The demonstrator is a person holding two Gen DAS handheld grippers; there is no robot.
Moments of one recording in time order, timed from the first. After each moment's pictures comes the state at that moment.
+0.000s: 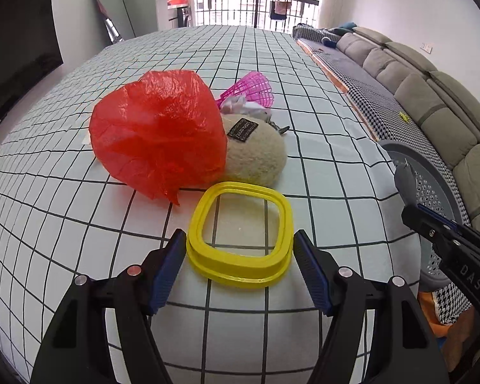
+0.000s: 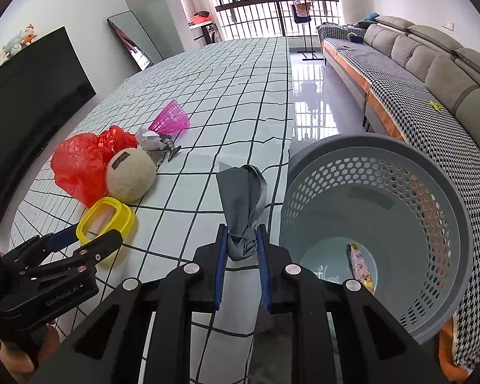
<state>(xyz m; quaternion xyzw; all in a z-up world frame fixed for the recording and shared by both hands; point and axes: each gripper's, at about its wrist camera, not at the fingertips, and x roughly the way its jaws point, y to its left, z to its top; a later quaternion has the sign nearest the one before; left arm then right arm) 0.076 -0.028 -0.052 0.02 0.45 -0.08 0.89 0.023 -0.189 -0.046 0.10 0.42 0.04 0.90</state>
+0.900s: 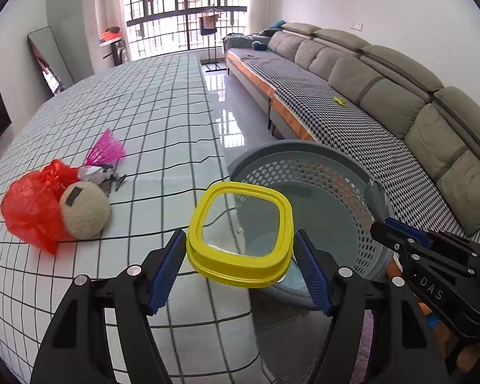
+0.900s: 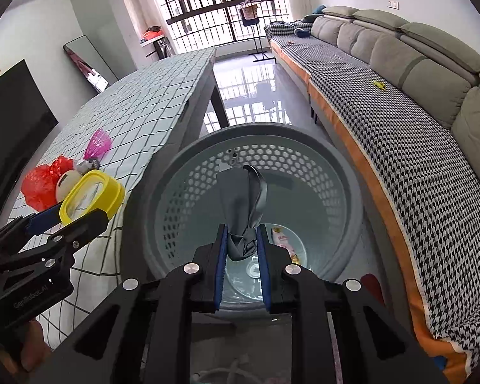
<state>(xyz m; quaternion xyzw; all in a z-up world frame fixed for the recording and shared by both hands) 0.042 -0.178 -0.021 0.09 0.40 -0.21 0.89 -0.041 -0.326 -0.040 0.14 0.42 -0.06 0.90</state>
